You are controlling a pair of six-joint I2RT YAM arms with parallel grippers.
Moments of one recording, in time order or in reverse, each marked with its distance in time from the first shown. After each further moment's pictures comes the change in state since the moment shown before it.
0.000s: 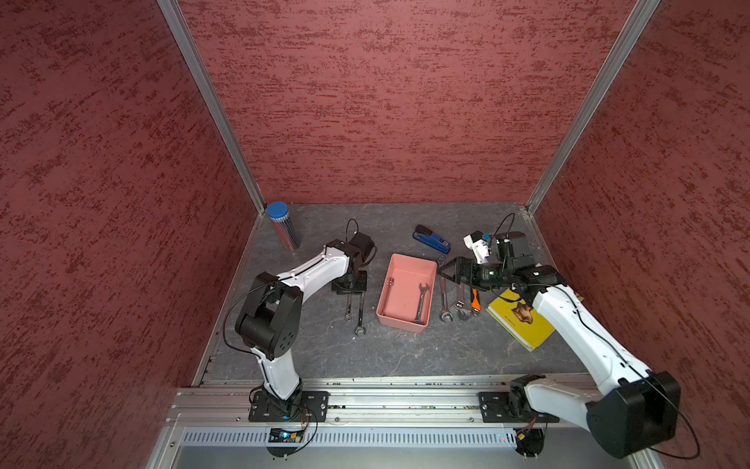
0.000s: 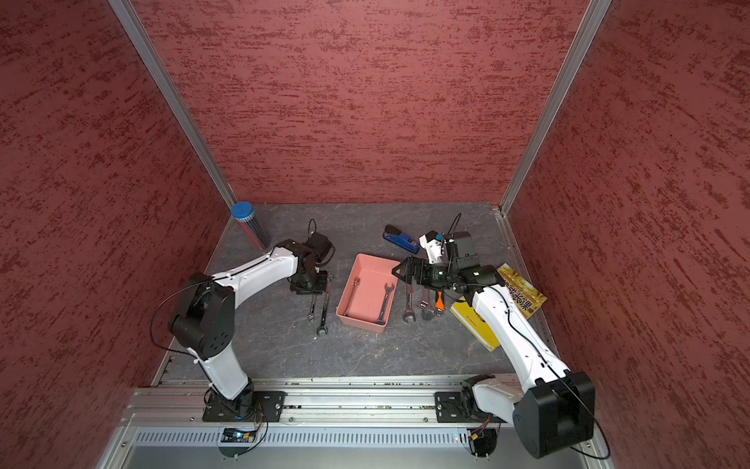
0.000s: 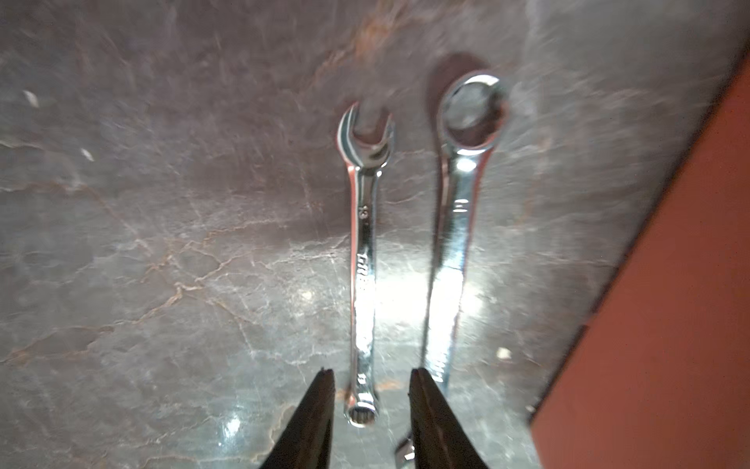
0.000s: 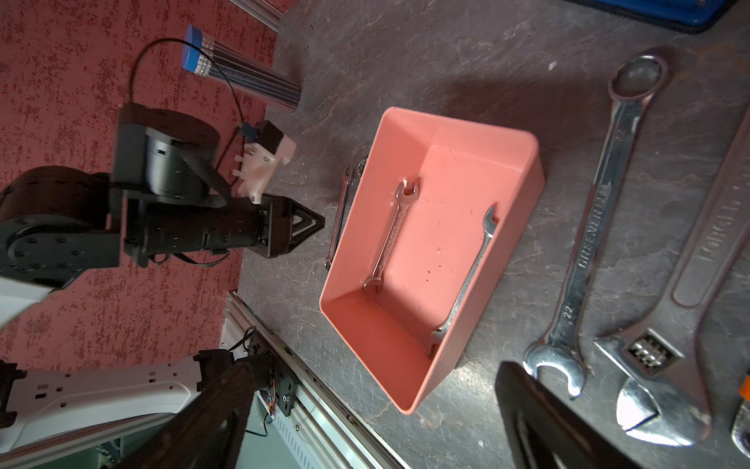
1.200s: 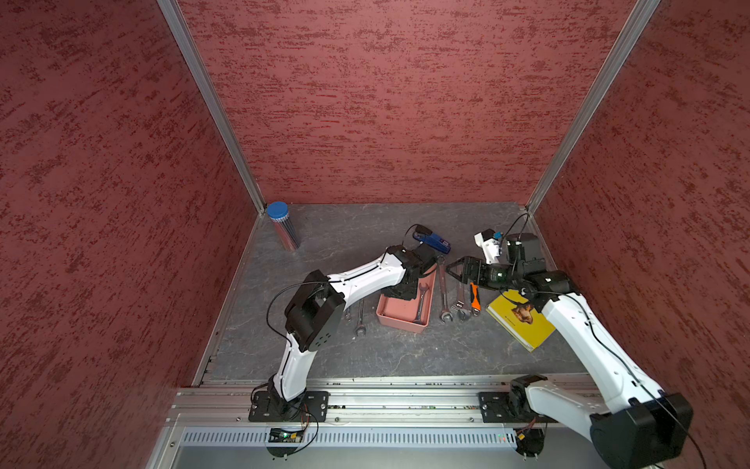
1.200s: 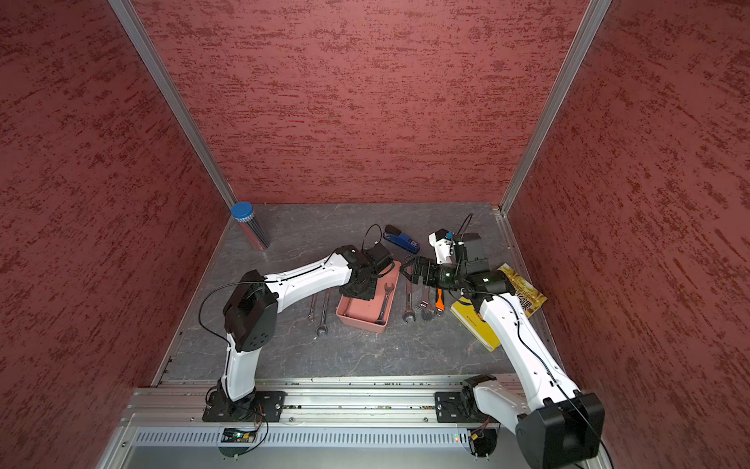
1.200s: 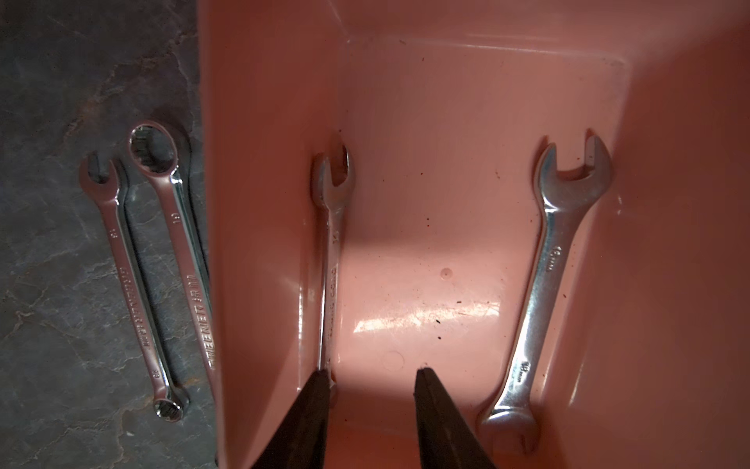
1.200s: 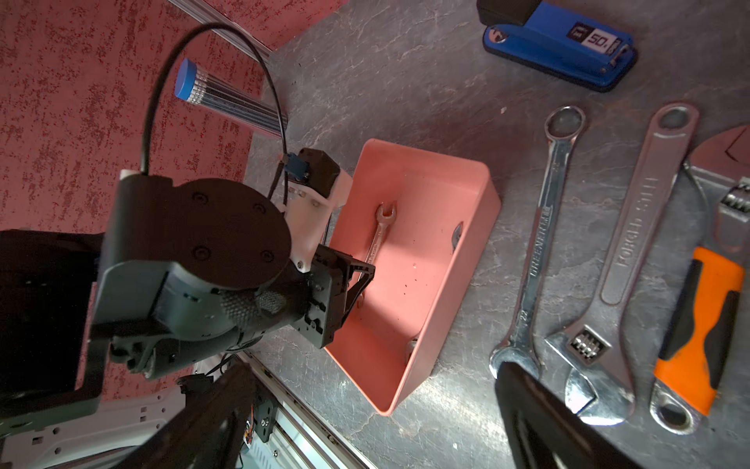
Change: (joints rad) left arm -0.347 0.290 0.345 -0.075 -0.122 -0.186; right arm -0.042 -0.082 0.000 -0.030 0.075 -0.023
